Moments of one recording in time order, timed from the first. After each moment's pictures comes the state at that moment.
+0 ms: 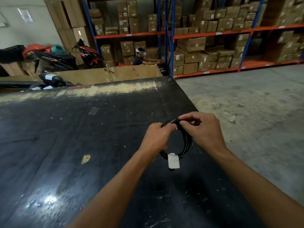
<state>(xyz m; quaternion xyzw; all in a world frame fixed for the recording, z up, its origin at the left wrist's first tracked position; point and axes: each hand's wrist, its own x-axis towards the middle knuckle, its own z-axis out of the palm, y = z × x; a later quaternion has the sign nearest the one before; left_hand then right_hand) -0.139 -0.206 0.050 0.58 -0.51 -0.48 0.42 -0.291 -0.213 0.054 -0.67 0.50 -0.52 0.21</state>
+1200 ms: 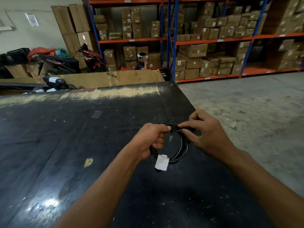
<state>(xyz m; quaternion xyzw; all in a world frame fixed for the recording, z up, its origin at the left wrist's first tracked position) -0.109 -0.214 0.070 0.50 -0.41 -0.64 0.43 -0.299 -0.206 0.077 -0.83 0.38 -0.40 0.01</state>
